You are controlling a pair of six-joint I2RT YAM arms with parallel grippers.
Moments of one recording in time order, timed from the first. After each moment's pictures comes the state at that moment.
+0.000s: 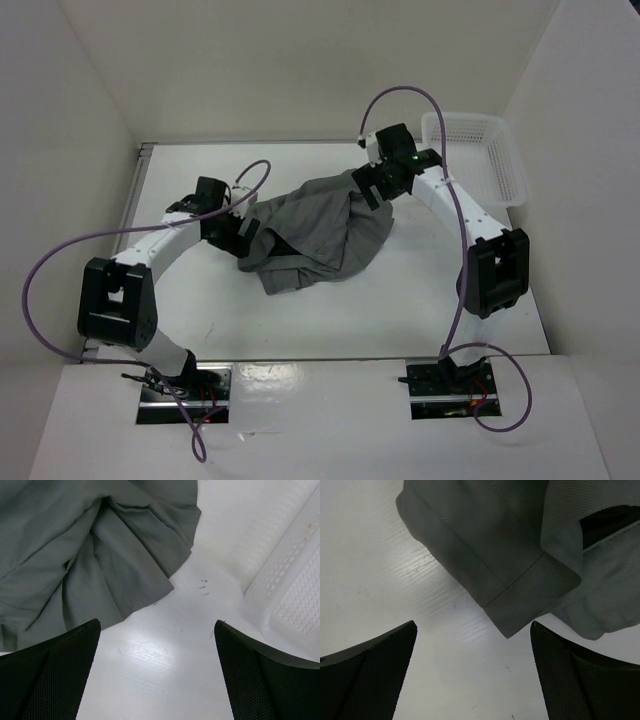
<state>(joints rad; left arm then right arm) -0.16 1.53 1.05 -0.57 0.13 0.26 0.36 1.79 1.64 -0.77 0.12 -0.22</state>
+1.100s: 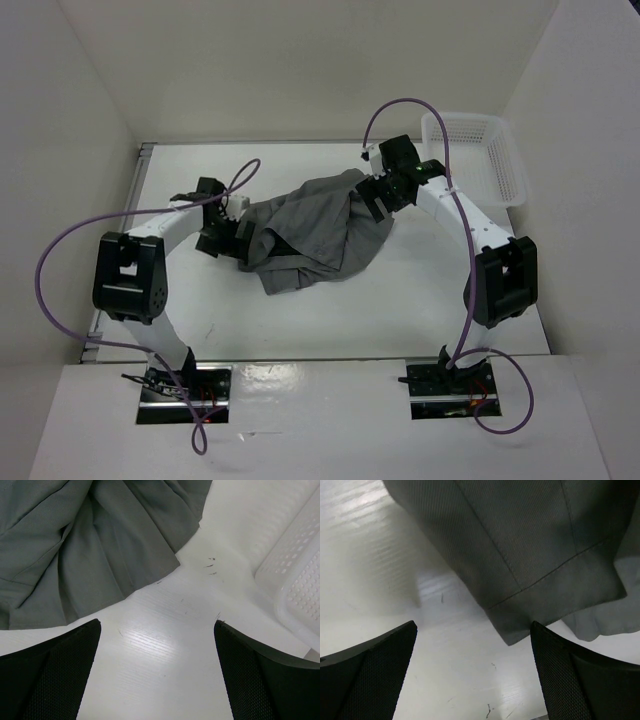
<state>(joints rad) -0.10 1.72 1.14 -0.70 0.18 0.13 0.36 1.69 1.50 -0.76 0.12 -0.23</state>
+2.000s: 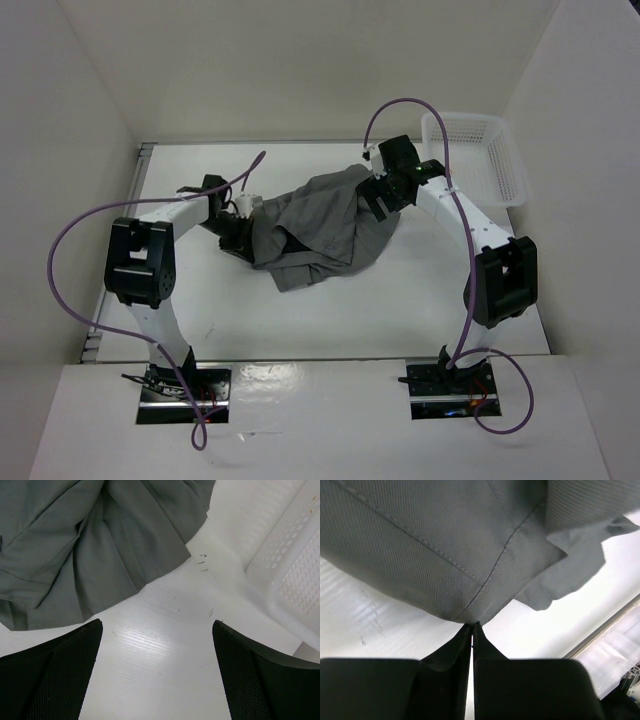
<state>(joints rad) -0.10 1.87 1.25 -0.79 0.54 0.17 0.36 1.69 1.50 -0.76 0.16 -0.23</state>
